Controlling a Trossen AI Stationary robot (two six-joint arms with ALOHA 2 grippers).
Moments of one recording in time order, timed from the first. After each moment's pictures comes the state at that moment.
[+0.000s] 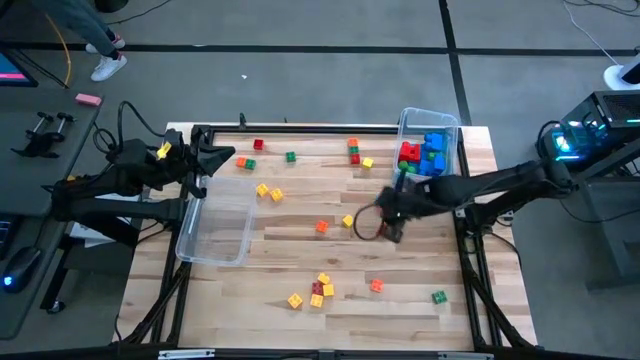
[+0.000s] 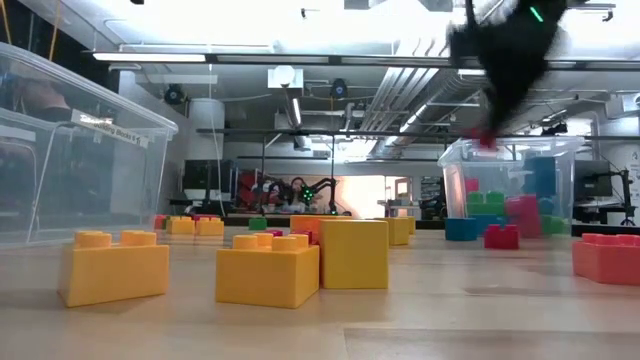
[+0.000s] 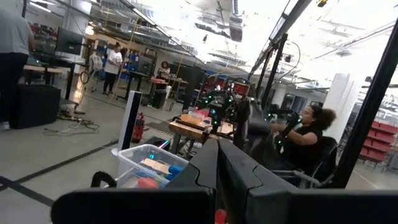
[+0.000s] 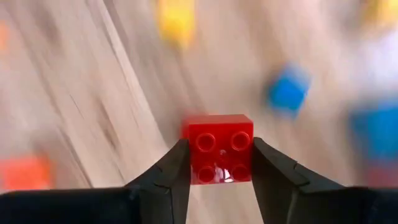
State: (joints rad) left arm 0.10 0.51 0.74 -0.03 -0.17 -0.23; right arm 0.12 1.29 0.99 -0.90 0.21 0.48
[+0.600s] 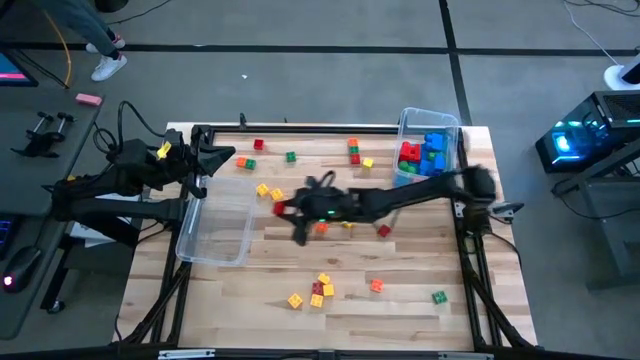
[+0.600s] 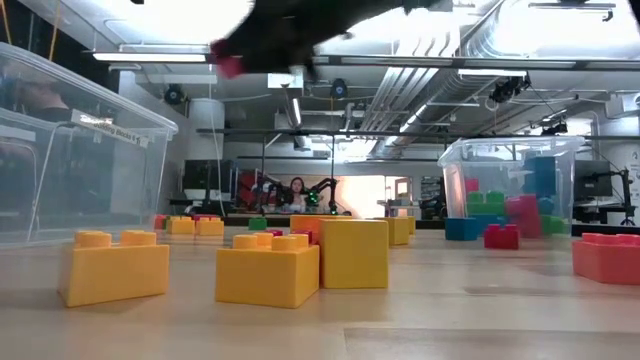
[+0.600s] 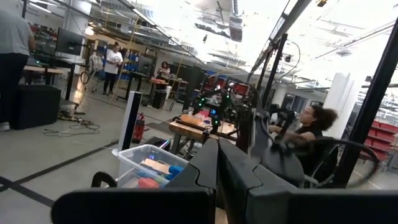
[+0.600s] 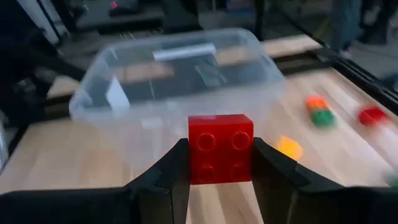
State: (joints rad) left arm 0.10 0.51 0.74 -0.03 -0.17 -0.22; right arm 0.09 1.92 1.43 0.13 0.21 0.18
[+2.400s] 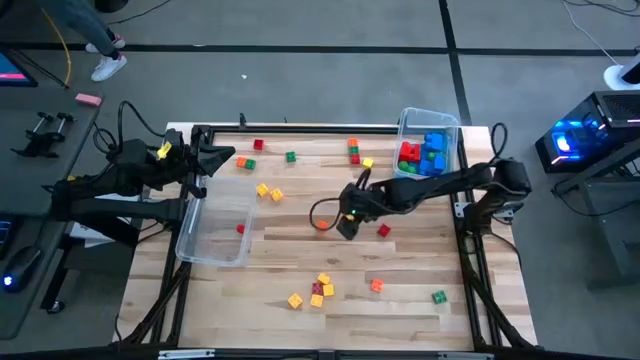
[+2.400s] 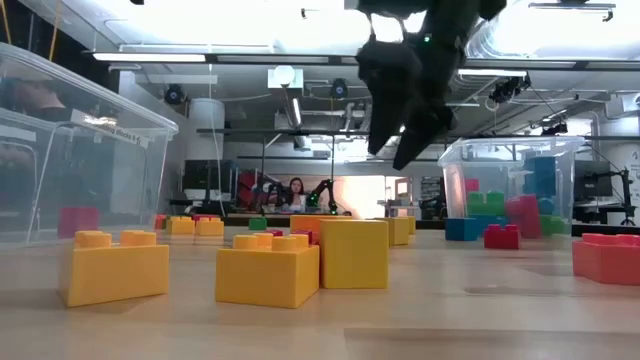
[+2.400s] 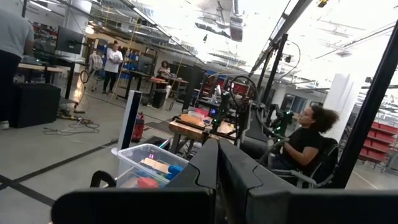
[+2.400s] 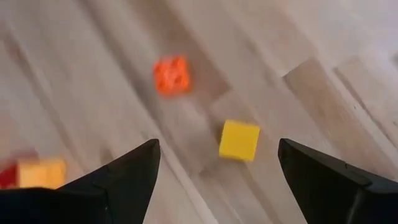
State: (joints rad) left arm 0.10 0.51 0.74 -0.03 -0.17 -0.23; right arm 0.05 1.68 1.20 -0.65 0.15 0.67
